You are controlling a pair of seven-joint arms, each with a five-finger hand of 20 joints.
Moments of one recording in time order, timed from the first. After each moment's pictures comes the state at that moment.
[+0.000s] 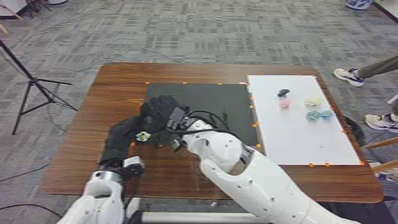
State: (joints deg) left arm 112.2 -61.4 -78.6 -109.4 53.4 18.3 11.7; right arm -65.8 -75.6 37.1 -90.3 -144.5 3.8 0.5
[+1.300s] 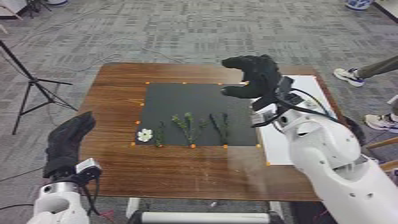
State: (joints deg) left arm 124.6 -61.6 -94.4 -115.6 51.2 24.6 18.0; right arm -85.5 -54.0 72.1 -116.9 -133.2 0.2 1.7
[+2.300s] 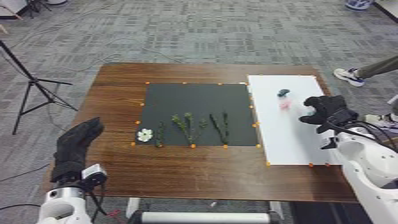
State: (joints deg) left arm 126.2 -62.6 -93.5 -116.3 52.4 22.7 17.0; right arm -96.0 -49.3 87.3 -93.6 -147.2 2.5 1.7
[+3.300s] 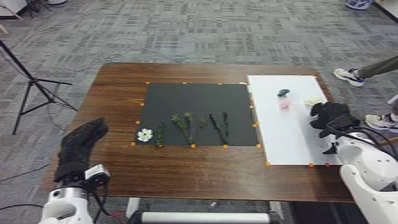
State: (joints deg) left arm 126.2 -63.0 -93.0 -116.6 52.5 21.6 16.1; right arm -96.3 -50.6 87.4 -91.2 -148.2 2.7 5.1
